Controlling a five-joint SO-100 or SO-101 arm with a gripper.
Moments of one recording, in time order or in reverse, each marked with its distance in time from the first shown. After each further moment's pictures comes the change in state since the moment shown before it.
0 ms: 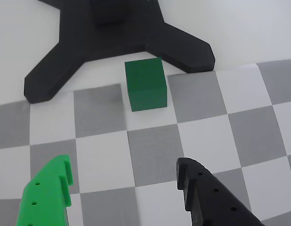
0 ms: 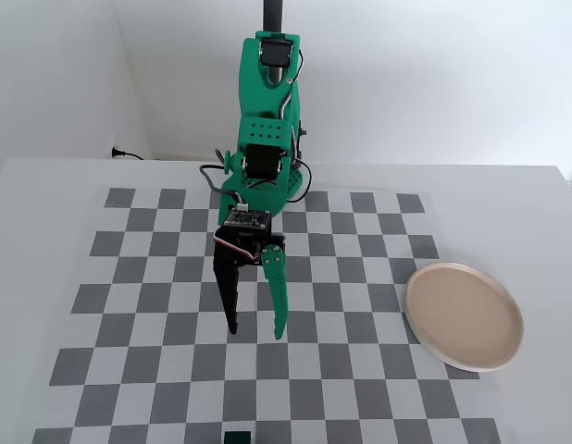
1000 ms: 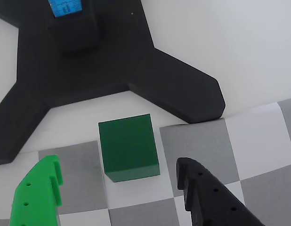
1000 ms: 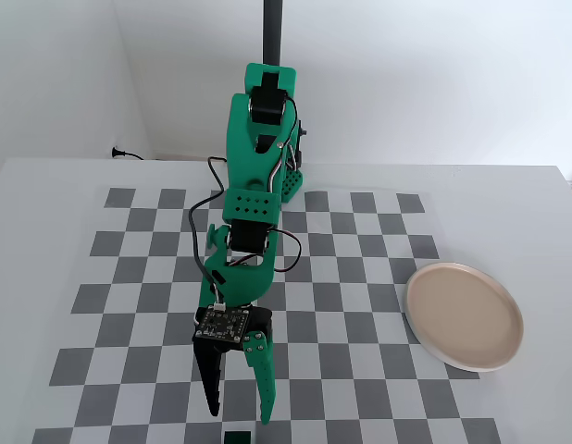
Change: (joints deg) arm 1.5 -38.6 -34.1 -0.4 1.2
